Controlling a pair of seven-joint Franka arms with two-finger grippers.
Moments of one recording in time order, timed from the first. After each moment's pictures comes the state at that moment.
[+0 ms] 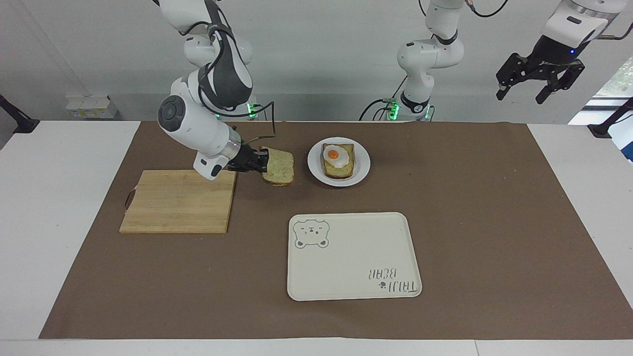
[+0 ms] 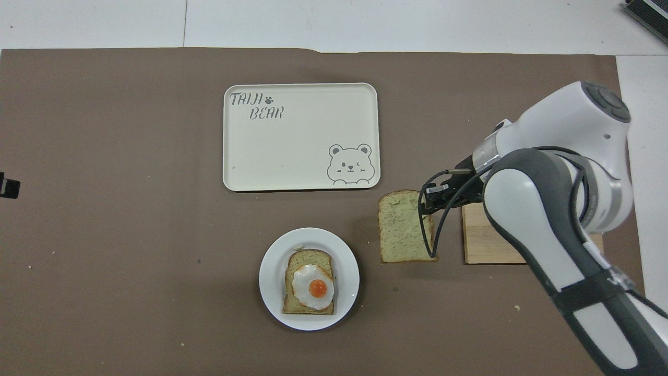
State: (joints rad) left arm 0.07 -0.04 -0.08 -1.37 -0.06 1.34 0.12; right arm 0.02 0.18 0.22 -1.81 0.41 1.77 0.02
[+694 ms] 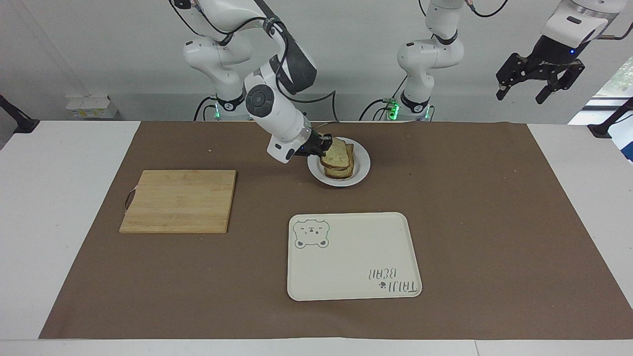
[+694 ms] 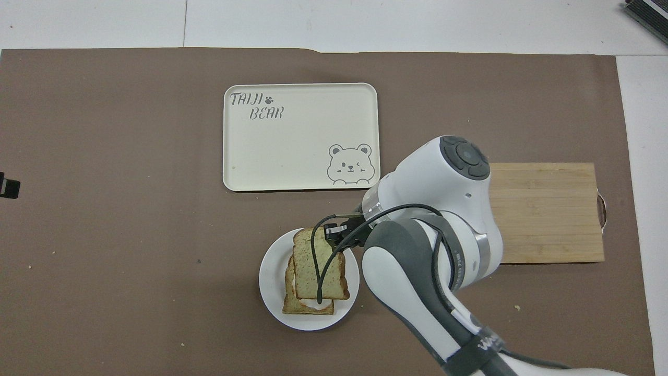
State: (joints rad) left arm 0.07 -0.04 -0.08 -1.37 -0.06 1.34 0.12; right arm 0.30 0.18 0.23 -1.90 0.53 1.96 0.24
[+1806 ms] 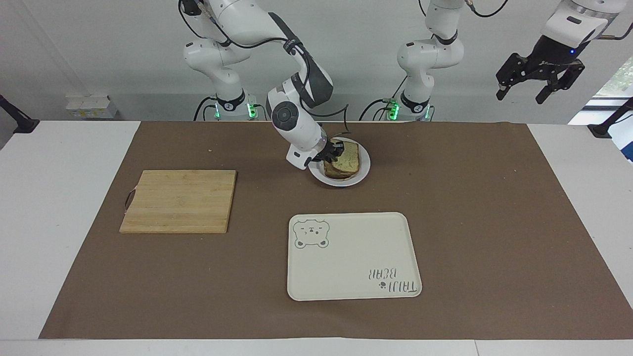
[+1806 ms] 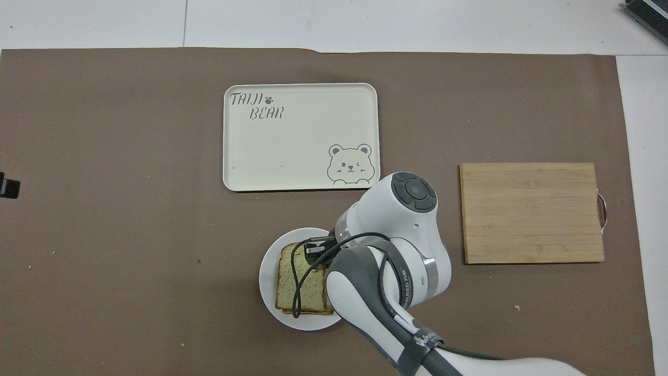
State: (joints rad) left arm 0.07 -0.04 -0.08 -1.37 -0.06 1.34 0.12; right arm 0.38 0.24 0.23 -1.98 0.53 2.11 0.23
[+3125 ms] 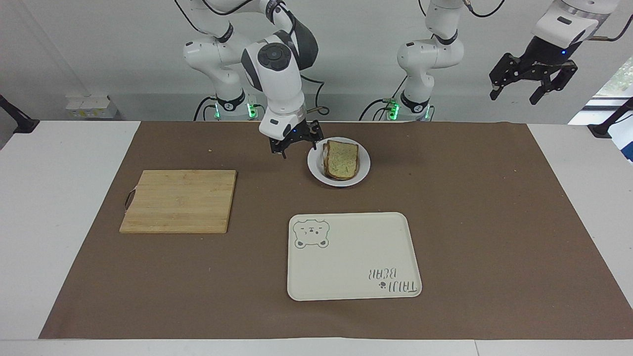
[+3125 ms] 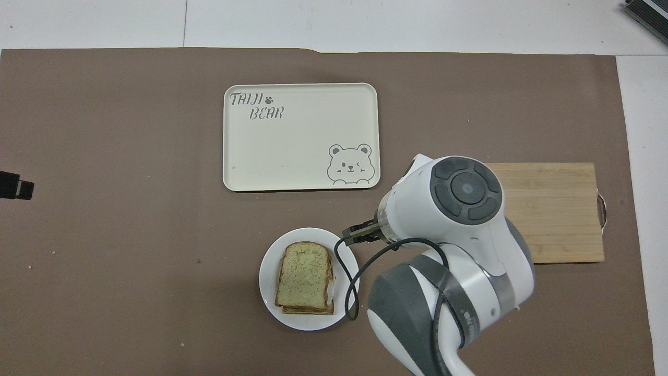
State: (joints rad) left arm 0.07 -0.04 -0.12 -1.38 -0.07 1.36 0.11; right arm 0.30 0.05 0.20 -1.89 0.11 1.93 0.23
